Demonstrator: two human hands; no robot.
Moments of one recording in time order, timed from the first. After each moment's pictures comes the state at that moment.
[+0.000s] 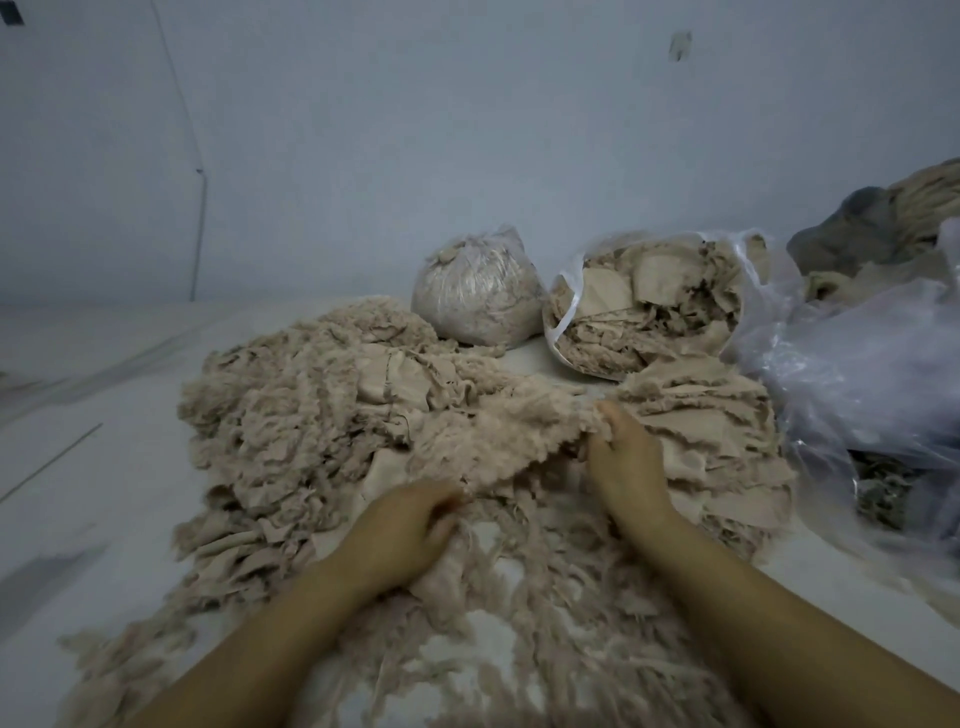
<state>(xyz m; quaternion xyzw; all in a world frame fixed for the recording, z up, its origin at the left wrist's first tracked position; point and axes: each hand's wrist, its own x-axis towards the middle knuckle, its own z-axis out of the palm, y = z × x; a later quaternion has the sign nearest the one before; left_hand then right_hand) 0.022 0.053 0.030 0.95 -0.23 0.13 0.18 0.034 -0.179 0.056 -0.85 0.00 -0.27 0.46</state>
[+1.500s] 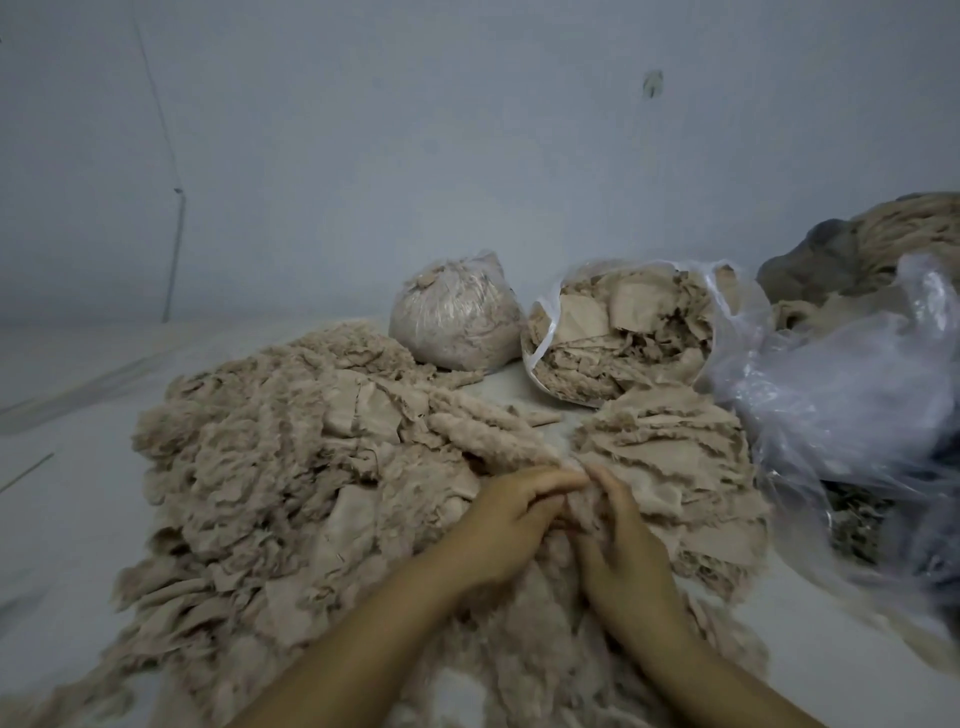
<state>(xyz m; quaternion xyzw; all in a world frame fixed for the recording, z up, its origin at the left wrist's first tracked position) 0.025 -0.061 0.069 0.82 -0.30 0.02 0.50 -0.016 -0.190 0.035 -0.85 -0.03 -0.21 0.48</state>
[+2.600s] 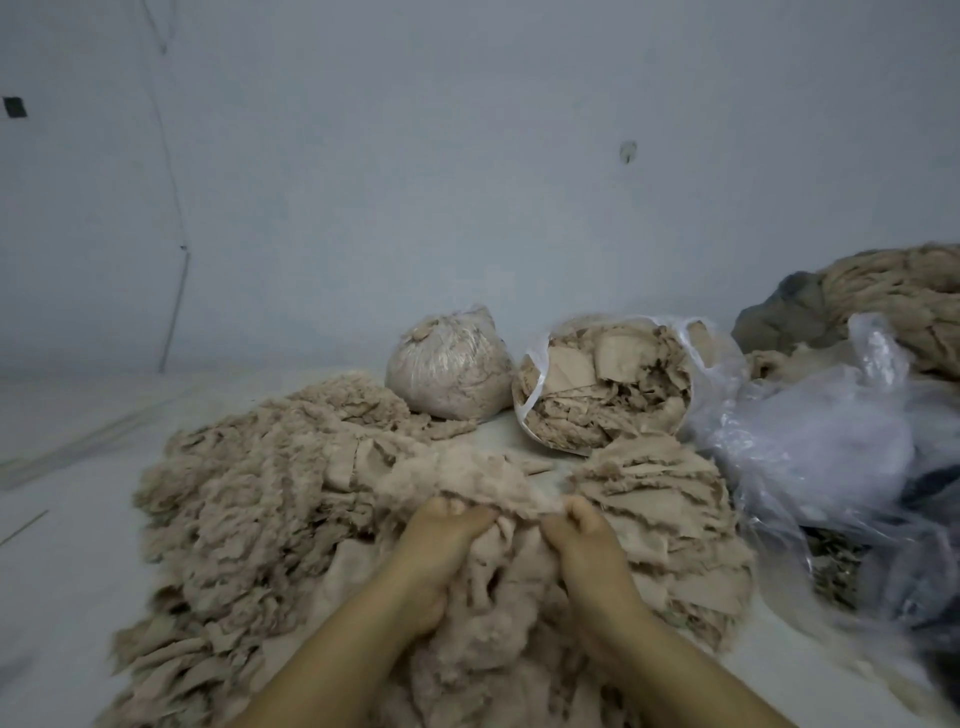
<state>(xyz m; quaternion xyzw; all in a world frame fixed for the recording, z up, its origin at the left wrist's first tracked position) 0.013 -0.033 0.106 0.65 -0.01 -0.04 0.76 0.001 -0.165 0.080 -0.67 0.03 -0.11 0.74</state>
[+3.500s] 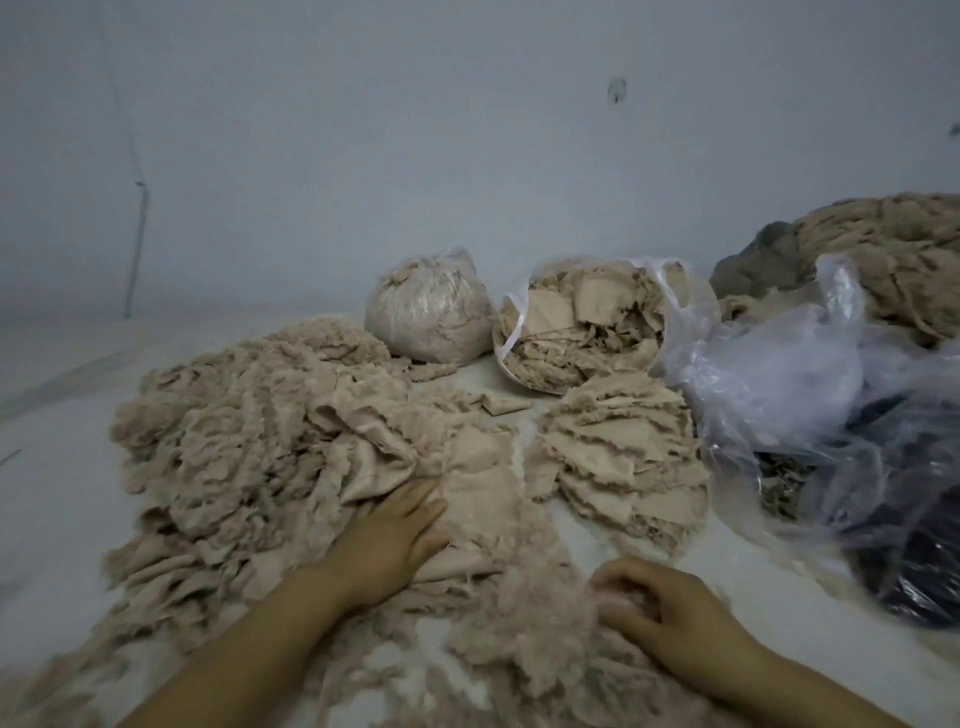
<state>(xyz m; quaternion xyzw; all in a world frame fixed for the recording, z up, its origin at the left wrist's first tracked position) 0.038 0.028 0.019 0.97 -0.23 0.00 0.00 -0.067 -0.269 0.015 -0.90 -0.11 -0.01 0.41</state>
